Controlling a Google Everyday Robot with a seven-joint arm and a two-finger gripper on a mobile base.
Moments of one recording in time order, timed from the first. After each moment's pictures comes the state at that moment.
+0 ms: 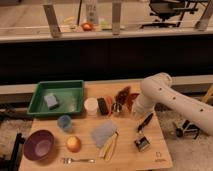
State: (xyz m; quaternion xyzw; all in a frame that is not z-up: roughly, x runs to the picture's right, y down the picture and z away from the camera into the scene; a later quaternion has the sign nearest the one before) arm 0.176 0.143 0.753 -0.24 -0.25 -0.52 0.78
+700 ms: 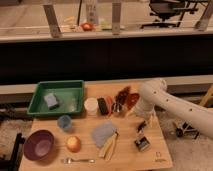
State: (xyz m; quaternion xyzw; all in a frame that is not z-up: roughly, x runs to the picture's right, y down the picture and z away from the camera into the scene) arm 0.196 0.181 0.803 -0.30 -0.22 -0.47 0.80
